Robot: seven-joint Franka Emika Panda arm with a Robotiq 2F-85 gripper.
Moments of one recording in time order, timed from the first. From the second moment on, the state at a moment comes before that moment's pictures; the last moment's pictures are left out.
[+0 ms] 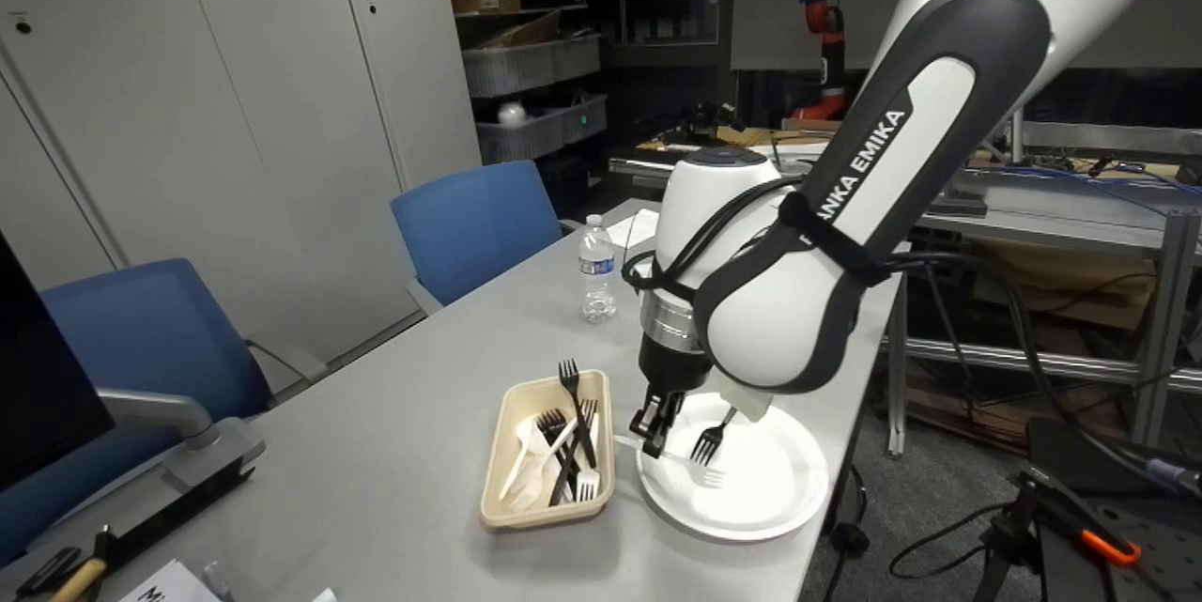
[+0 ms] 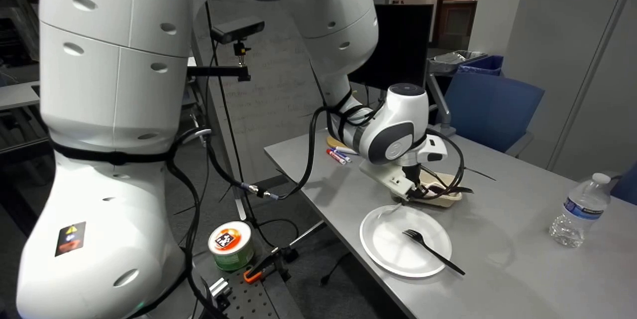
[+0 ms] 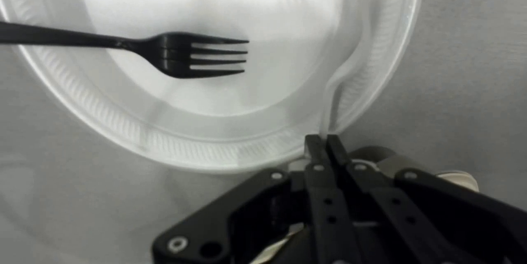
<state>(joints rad) -0.04 0.41 0.10 -2.30 0.04 2.90 -0.07</state>
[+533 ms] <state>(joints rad) -0.06 0.42 0.04 -2.31 0.07 2.92 -0.04</state>
